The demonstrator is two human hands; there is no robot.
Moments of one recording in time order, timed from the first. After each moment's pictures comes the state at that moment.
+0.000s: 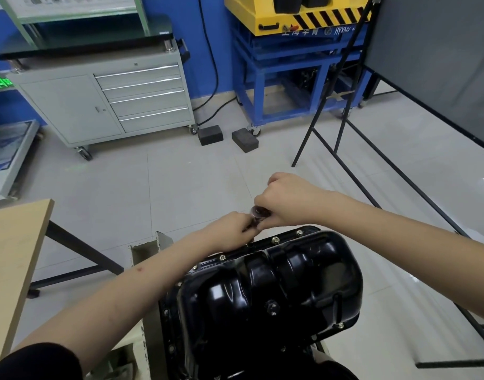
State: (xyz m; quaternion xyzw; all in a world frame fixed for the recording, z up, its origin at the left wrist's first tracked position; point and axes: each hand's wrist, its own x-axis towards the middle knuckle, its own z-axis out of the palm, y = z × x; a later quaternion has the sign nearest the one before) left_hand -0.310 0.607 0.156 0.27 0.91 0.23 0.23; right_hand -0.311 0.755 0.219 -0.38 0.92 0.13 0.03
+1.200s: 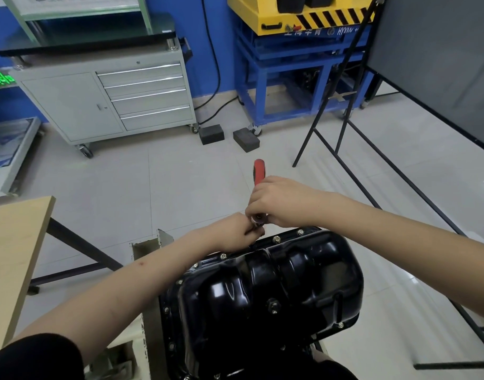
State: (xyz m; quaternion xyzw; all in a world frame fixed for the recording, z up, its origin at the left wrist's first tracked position) left_hand -0.309 0.605 0.152 0.29 0.90 0.23 0.25; right_hand -0.311 0.750 0.218 -0.44 0.89 0.12 0.03
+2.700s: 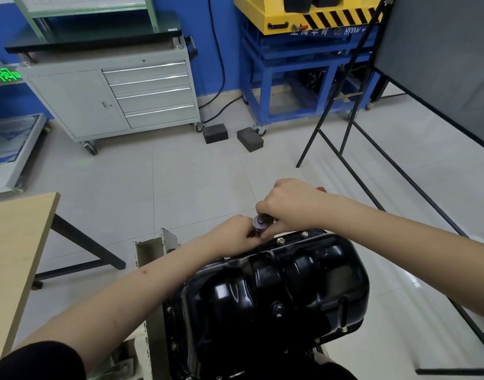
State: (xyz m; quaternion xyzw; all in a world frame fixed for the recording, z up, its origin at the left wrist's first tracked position) left_hand -0.305 0.601 0.149 0.28 0.91 0.23 0.21; right_hand -0.313 0.749 0.215 -0.40 0.90 0.14 0.05
